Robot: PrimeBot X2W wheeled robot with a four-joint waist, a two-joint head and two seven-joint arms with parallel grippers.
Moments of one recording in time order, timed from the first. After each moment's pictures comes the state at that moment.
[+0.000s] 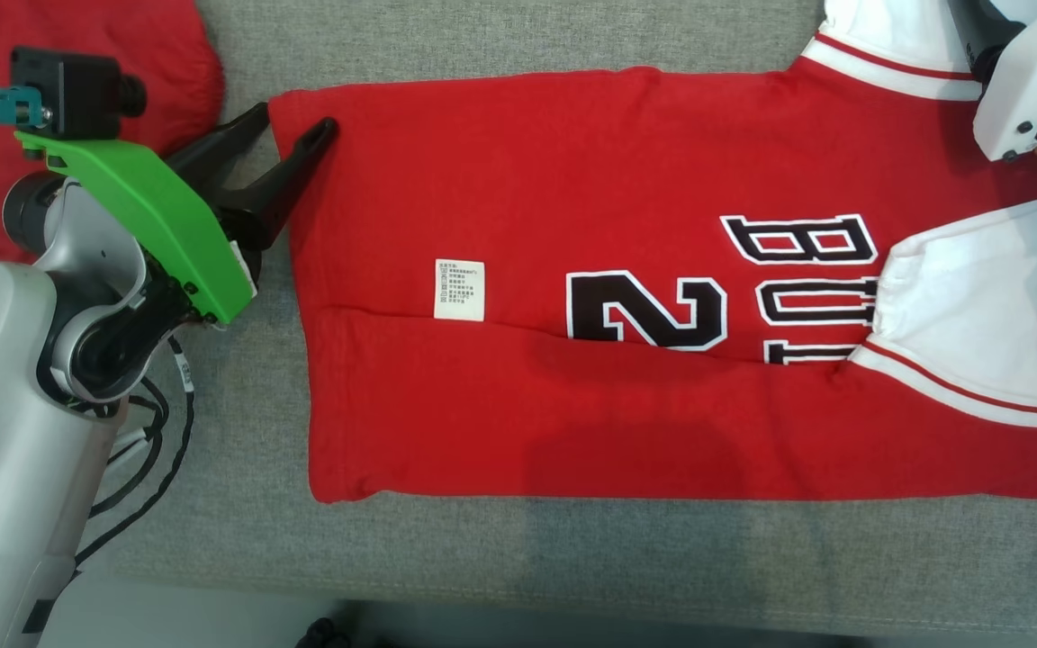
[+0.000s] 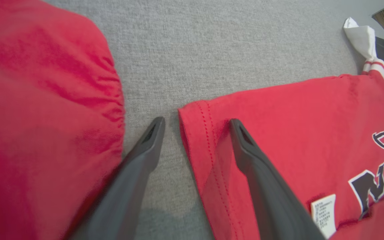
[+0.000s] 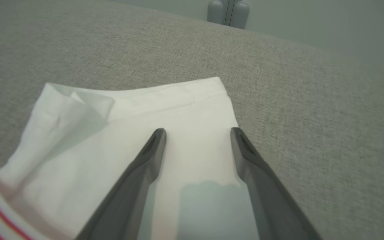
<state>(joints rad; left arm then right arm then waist) -0.70 0.36 -0.45 0.15 -0.98 -0.10 0.39 -0.76 -0.48 0.34 0.20 0.40 -0.02 0.36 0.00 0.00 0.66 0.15</state>
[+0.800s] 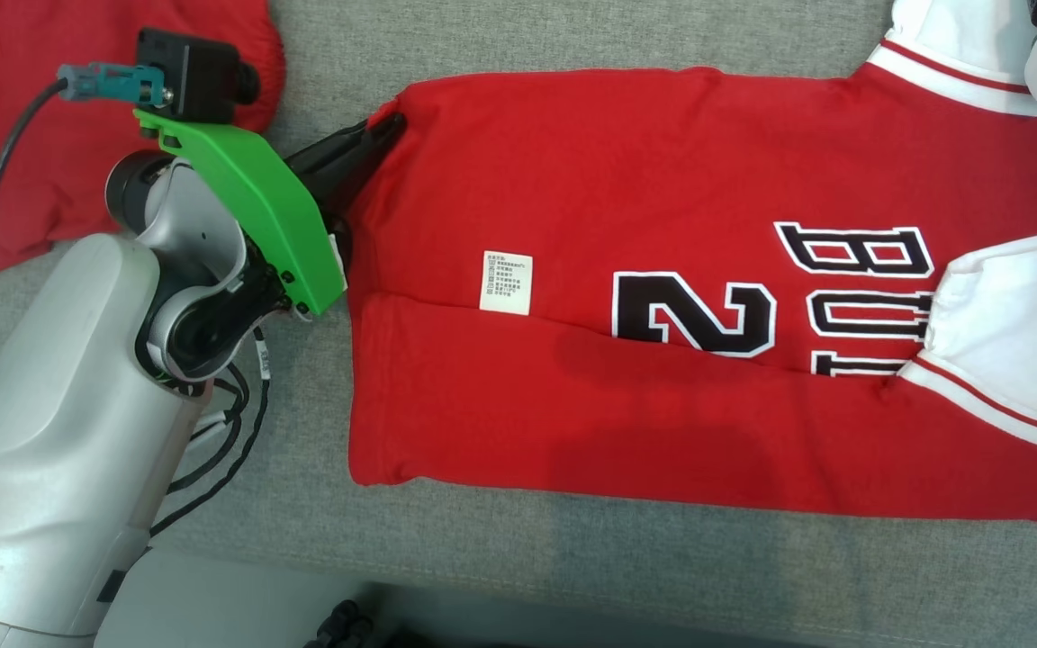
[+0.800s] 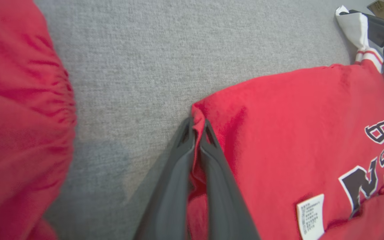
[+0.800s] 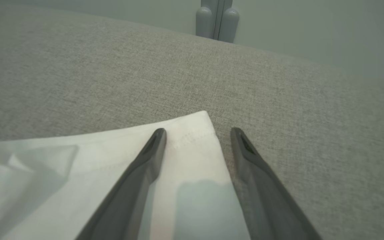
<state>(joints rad) -0.79 0.27 -0.57 0.22 -0.98 -0.12 0.39 -0.87 -0.49 0.33 0.38 0.37 -0.01 0.33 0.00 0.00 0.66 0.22</state>
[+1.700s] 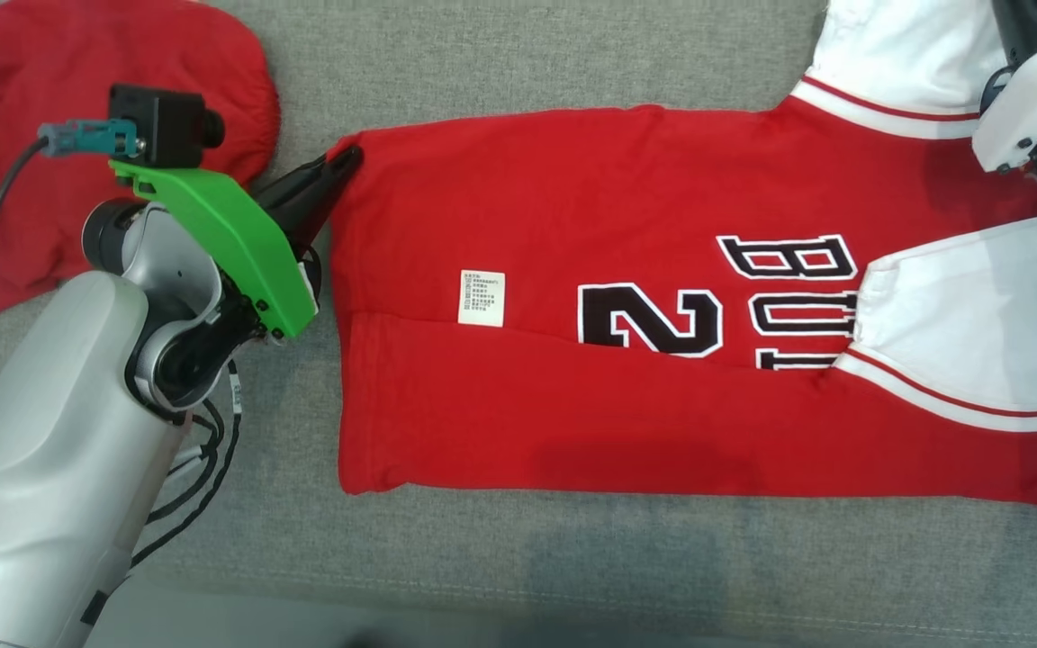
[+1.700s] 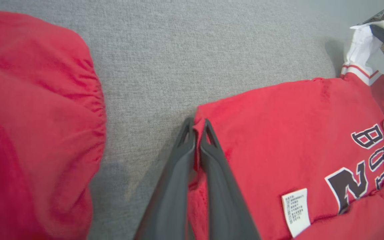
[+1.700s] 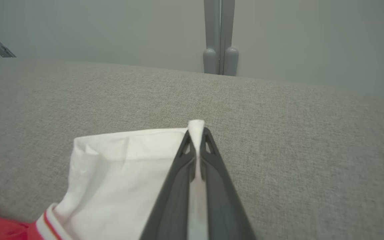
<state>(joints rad) -0.76 0.30 -0.60 0.31 -0.98 -0.13 0.28 -0.79 -0.43 0.30 0.41 0.46 0.05 0.14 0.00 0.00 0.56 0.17</state>
